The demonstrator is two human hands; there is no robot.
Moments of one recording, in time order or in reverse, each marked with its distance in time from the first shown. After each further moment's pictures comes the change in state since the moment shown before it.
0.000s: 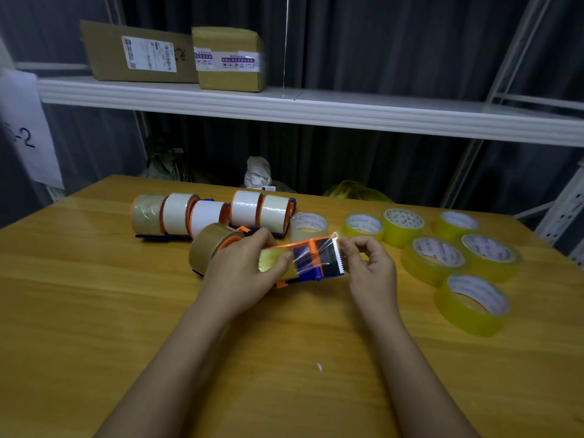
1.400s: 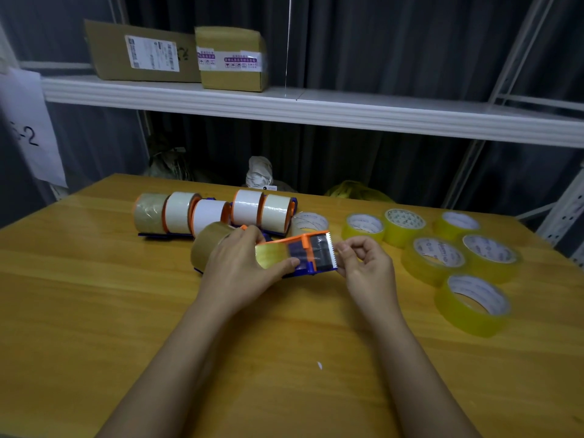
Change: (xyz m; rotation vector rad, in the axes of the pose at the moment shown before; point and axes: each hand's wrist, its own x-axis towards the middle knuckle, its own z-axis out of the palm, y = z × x) left_hand 0.003 -0.003 0.002 0.013 0.029 -0.145; right_hand -0.002 -0.005 0.000 -0.035 -0.058 0.098
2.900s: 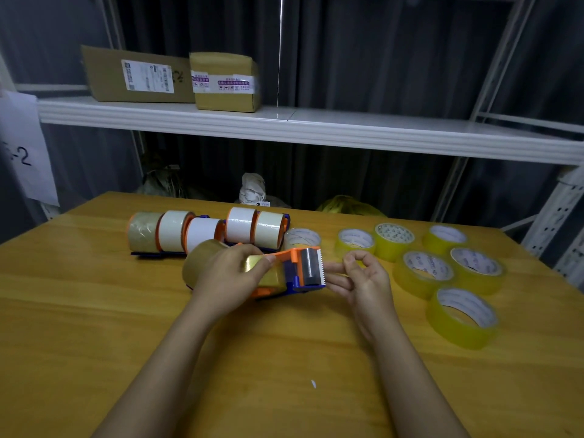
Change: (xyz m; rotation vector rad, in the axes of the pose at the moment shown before) left_hand 0.013 -0.002 -0.008 -0.165 -0.045 0.005; right_hand 0.003 -0.013 -0.009 0.440 -0.100 0.217
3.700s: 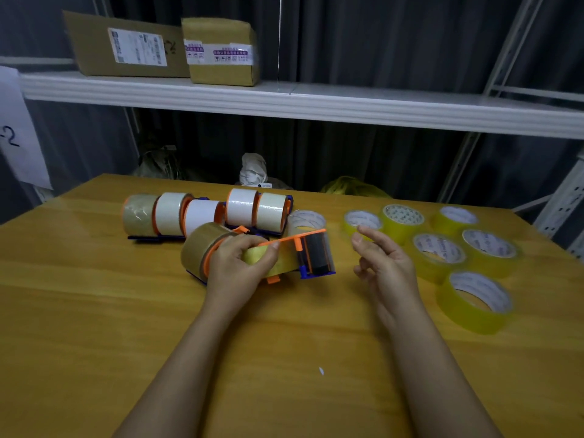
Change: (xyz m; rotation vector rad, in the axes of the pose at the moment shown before) left_hand -0.008 -0.015 0.030 -0.289 0.261 0.070; right_hand 0.006 0.001 -0.009 -0.029 0.176 0.032
